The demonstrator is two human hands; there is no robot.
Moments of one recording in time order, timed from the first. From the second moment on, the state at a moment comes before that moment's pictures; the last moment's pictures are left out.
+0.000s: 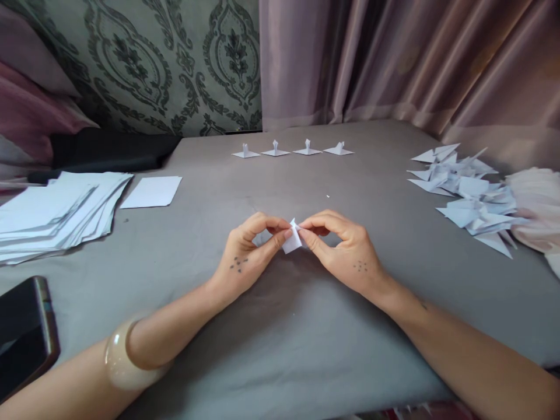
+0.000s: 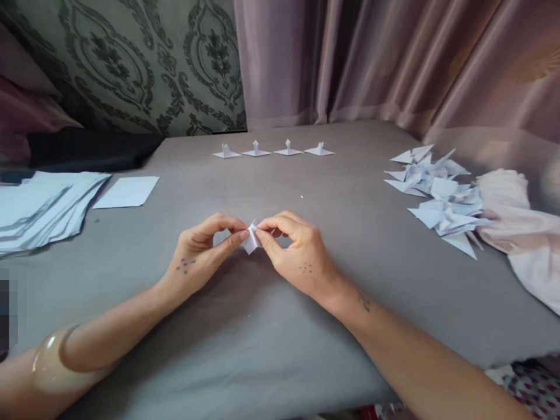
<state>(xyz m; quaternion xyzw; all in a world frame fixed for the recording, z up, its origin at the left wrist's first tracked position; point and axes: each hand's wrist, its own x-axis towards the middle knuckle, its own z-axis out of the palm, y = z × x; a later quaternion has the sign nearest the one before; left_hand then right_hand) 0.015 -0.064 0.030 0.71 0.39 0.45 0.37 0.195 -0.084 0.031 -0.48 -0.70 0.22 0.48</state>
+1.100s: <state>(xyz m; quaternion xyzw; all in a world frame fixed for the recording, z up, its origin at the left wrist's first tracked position) 0.015 -0.067 0.029 0.73 0.42 0.46 0.29 0.202 -0.085 0.026 -0.46 -0.77 -0.04 0.45</state>
